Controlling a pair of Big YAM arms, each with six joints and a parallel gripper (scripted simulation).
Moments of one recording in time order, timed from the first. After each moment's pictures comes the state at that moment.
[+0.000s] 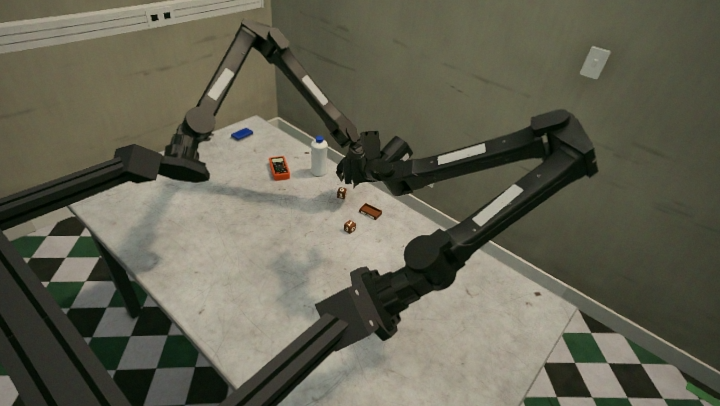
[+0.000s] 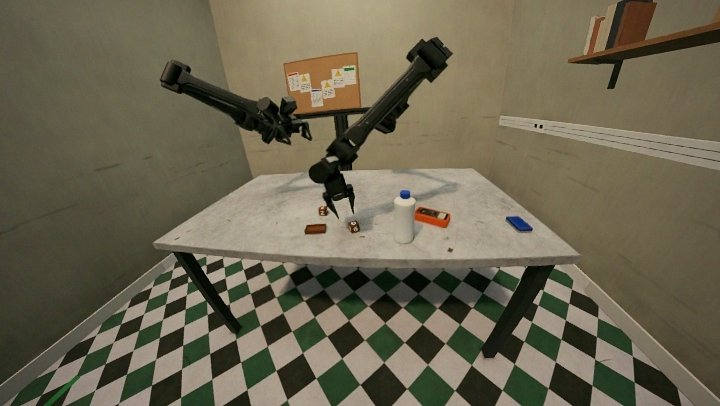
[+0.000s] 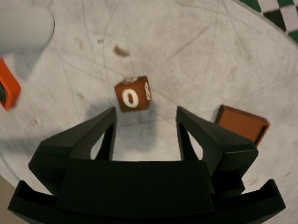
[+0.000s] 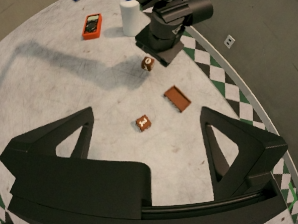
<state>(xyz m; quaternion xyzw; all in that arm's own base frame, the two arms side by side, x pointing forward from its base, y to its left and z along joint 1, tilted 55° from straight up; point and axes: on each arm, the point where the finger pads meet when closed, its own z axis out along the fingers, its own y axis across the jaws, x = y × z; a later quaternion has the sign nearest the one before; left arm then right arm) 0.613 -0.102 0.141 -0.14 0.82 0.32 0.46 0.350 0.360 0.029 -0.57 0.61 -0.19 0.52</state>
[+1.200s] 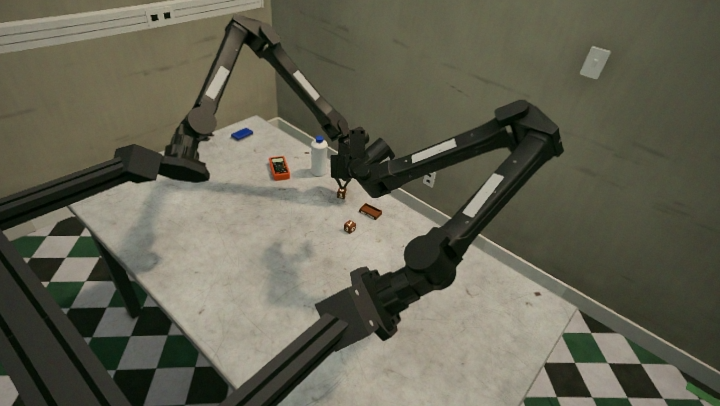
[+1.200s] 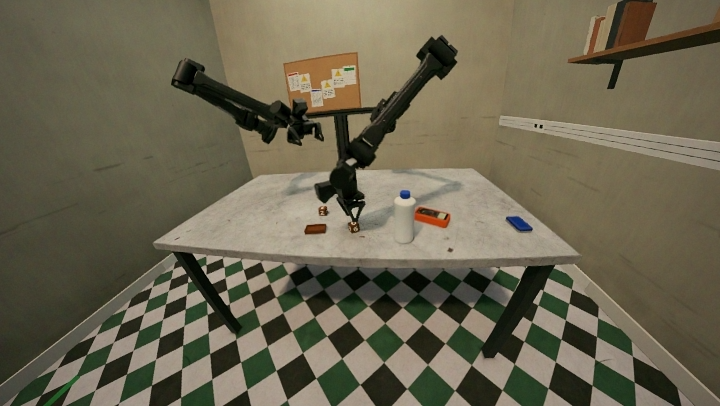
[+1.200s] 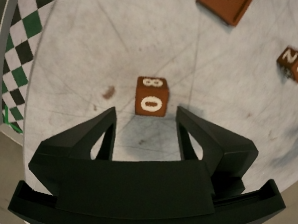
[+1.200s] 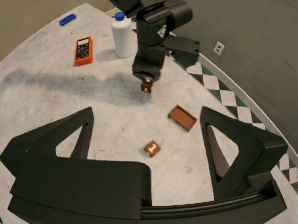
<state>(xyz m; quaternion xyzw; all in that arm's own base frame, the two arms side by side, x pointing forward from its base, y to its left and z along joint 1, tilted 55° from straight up) 0.614 -0.077 0.142 0.41 0.78 0.43 0.20 0.365 0.398 0.006 -0.53 0.59 -0.18 0.58</state>
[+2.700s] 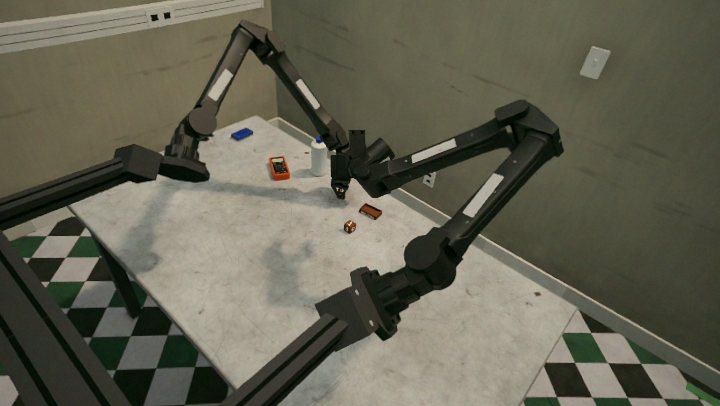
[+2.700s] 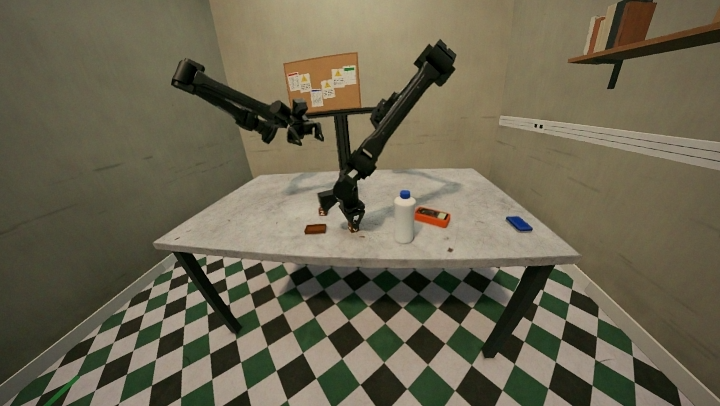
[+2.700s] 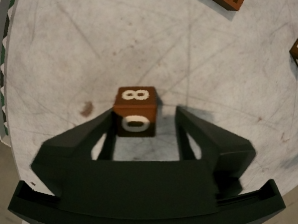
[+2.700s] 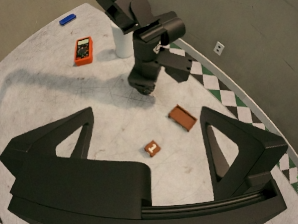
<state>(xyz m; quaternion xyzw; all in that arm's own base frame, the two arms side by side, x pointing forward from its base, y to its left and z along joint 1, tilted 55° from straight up) 0.628 -0.058 0.110 0.44 0.77 0.43 0.18 0.365 0.398 0.006 -0.52 0.59 -0.18 0.58</state>
